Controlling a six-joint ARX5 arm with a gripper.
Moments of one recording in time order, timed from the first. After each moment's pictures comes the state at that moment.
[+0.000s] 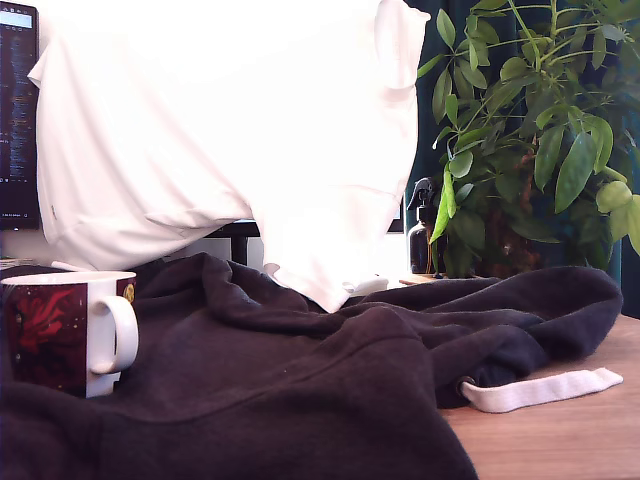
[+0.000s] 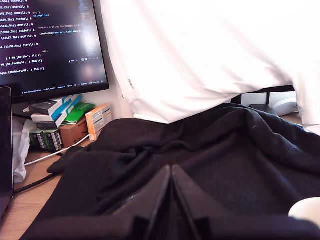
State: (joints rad) arm -0.01 0.00 0.02 -0.01 0.00 0.00
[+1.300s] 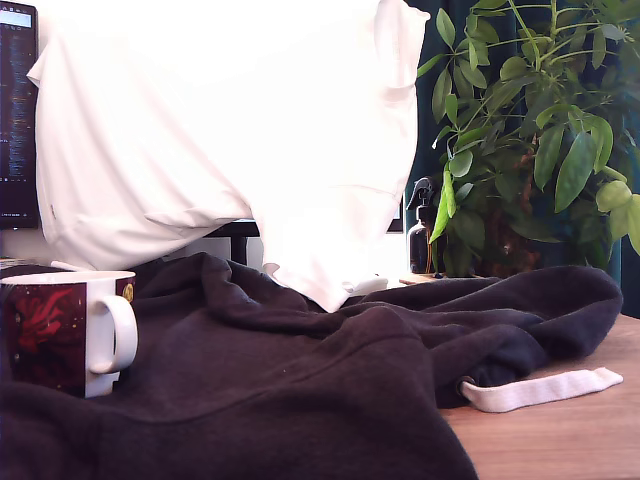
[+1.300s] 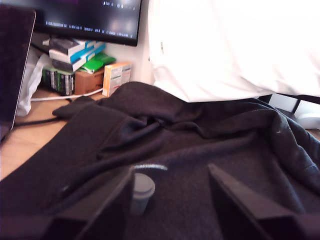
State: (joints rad) arm -0.03 0.39 0.01 0.28 -0.13 -0.26
